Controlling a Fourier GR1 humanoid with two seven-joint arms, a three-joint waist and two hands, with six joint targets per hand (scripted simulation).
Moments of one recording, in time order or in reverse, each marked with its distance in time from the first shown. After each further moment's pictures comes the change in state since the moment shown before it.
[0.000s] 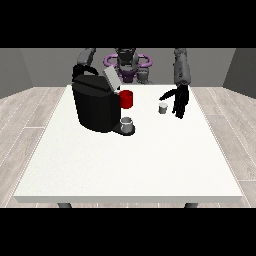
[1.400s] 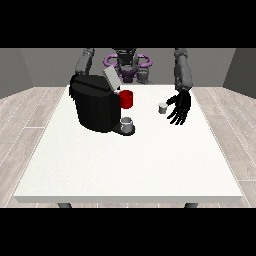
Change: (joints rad) left arm -0.209 0.030 -0.038 0.258 -0.209 0.002 -0.057; right arm -0.117 -0.015 -0.090 0.206 0.006 -0.040 -0.036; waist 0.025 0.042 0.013
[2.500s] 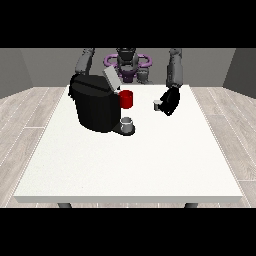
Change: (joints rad) left arm -0.006 -0.140 -0.063 0.012 -0.110 0.059 -0.034; right arm -0.003 0.004 -0.035 0.146 -0.011 -0.010 -0.033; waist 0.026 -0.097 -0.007
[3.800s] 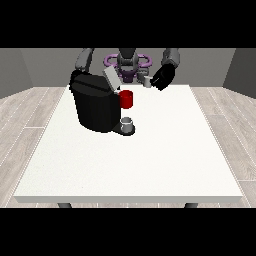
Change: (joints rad) left arm -0.106 -0.114 0.052 -0.085 0.061 -0.217 0.094; right arm 0.058 -0.022 -0.016 0.159 -0.011 0.019 -0.038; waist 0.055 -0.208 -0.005
